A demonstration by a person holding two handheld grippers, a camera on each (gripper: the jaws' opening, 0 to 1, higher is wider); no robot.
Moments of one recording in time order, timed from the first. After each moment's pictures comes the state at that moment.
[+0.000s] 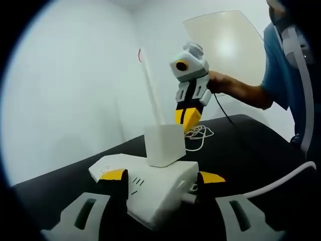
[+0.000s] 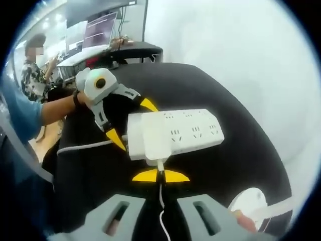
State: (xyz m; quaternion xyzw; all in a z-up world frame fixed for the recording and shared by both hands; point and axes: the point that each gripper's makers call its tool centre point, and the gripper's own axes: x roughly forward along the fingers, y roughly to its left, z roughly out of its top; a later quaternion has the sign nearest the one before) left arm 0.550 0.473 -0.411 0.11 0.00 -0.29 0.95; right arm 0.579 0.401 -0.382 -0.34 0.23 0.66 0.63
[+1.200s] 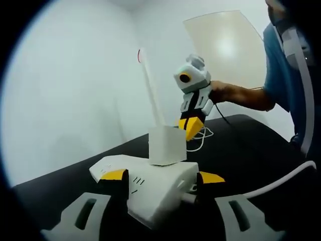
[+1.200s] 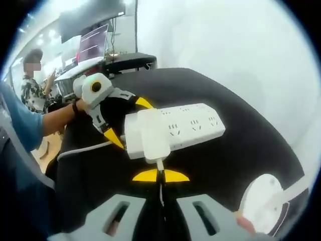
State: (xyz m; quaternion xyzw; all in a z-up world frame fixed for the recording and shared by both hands) left arm 0.550 0.473 -0.411 0.11 0.00 -0.29 0.95; right arm 0.582 0.392 -0.397 -0.27 0.24 0.66 0.66
